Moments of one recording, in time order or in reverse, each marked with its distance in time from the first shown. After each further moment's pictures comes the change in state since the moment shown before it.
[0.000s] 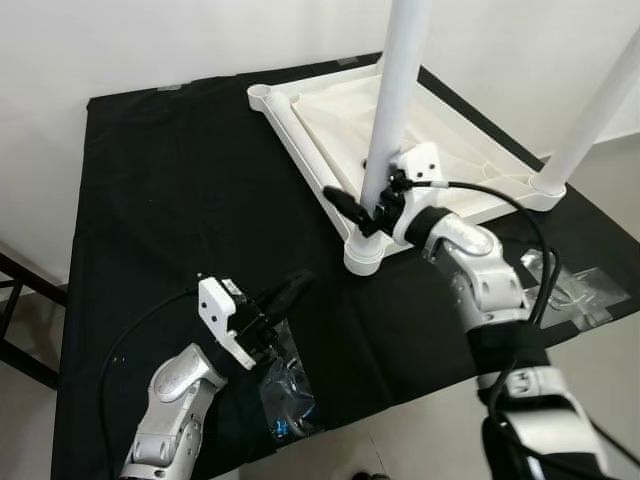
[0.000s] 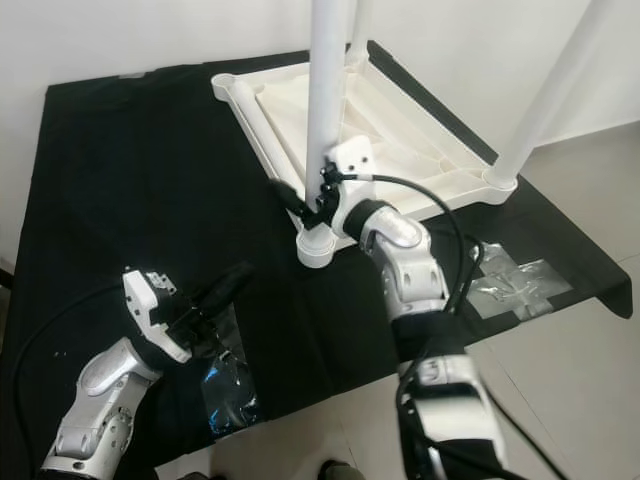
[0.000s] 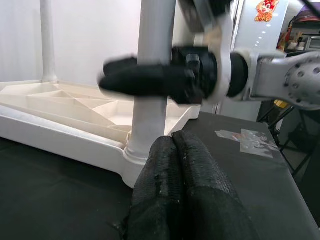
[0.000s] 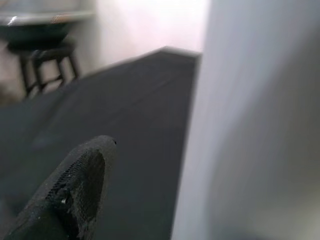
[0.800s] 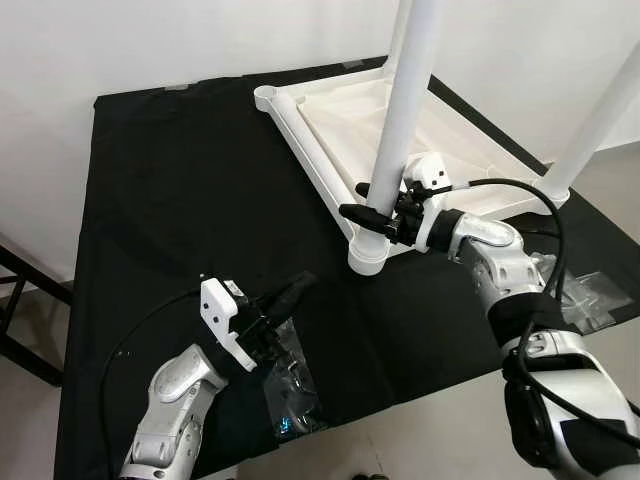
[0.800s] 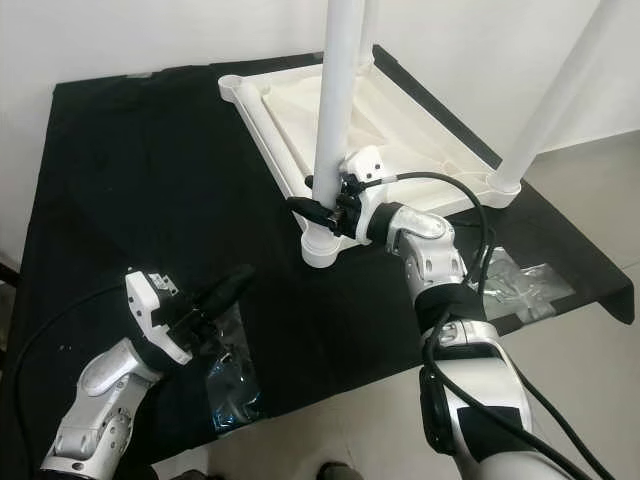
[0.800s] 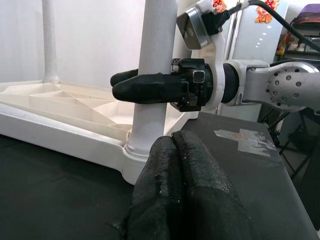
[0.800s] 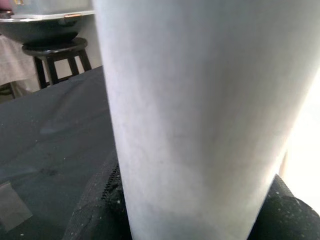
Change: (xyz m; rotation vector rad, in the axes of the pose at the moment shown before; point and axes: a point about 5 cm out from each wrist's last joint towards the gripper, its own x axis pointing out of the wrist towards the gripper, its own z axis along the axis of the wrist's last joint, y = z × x) left arm 0.000 -0.002 -0.002 -0.009 0.005 -0.008; right arm -0.013 -0.024 -0.014 0.052 -0.004 0.018
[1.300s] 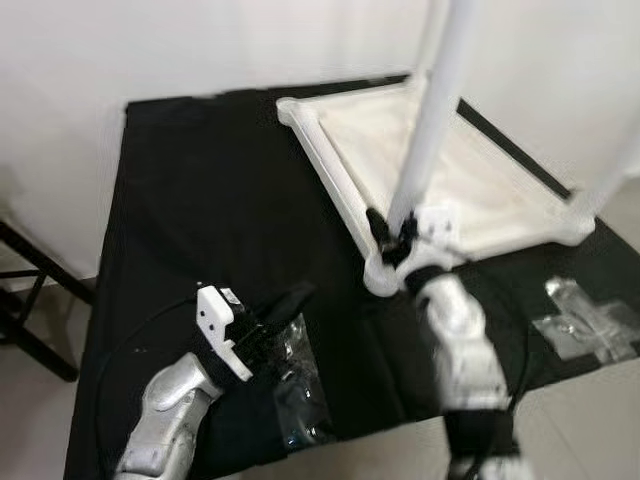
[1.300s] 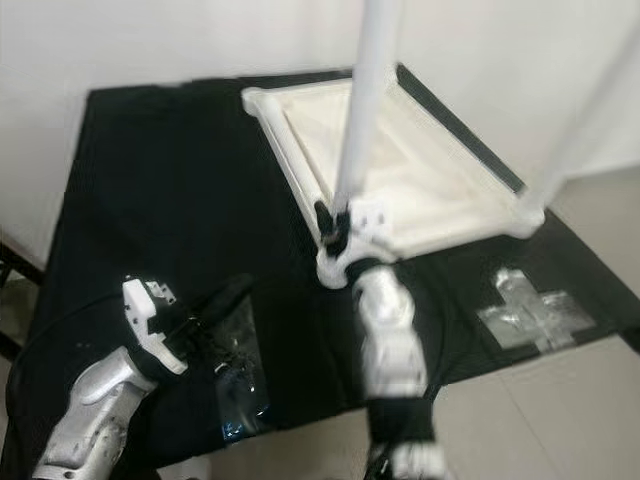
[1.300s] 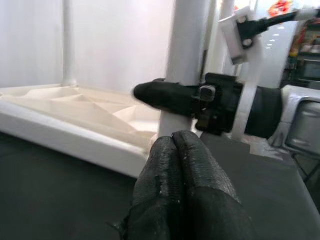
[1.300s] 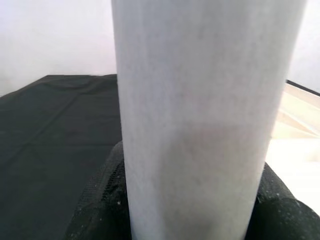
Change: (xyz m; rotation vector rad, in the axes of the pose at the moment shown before) left arm -0.006 0.005 0.001 -0.006 0.005 0.011; right arm 0.007 0.076 -0.024 0.038 -0.052 -0.645
